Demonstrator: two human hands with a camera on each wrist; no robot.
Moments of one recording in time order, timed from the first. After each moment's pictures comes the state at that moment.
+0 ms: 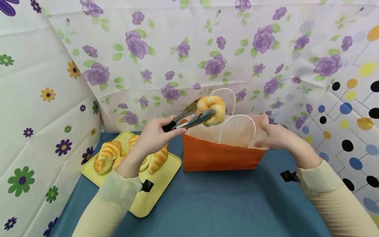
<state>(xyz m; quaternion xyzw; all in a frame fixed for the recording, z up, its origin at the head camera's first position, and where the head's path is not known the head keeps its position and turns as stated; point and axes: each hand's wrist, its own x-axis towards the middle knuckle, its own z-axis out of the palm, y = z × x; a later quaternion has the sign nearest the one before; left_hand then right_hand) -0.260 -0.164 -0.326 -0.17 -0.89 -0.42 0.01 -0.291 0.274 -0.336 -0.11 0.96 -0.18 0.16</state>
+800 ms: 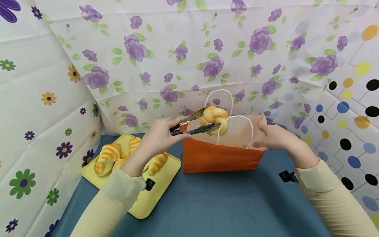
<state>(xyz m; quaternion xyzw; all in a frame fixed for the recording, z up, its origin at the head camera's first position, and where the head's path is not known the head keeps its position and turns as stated) -0.265 -0.146 -0.322 -0.22 -0.93 -0.31 0.03 -0.286 0.272 -0.333 -0.12 0.96 -0.18 0.16</state>
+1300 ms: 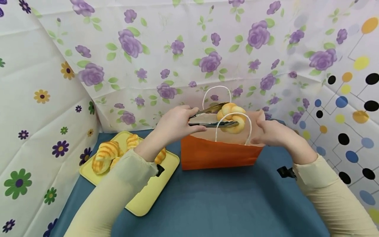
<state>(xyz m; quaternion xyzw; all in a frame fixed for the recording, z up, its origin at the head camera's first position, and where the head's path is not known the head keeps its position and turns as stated) -0.280 -0.091 -0.295 -0.29 -0.94 -0.14 0.07 -0.288 0.273 -0.333 -0.12 0.96 -0.18 0.17</state>
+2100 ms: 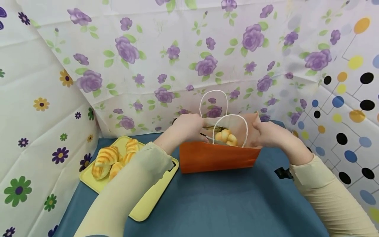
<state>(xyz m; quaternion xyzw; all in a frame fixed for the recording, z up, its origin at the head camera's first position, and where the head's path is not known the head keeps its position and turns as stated) -0.312 -0.039 -0.304 -0.32 -0.95 0.04 -0.05 -0.289 0.270 -0.332 -0.11 0.97 -0.16 0.16</state>
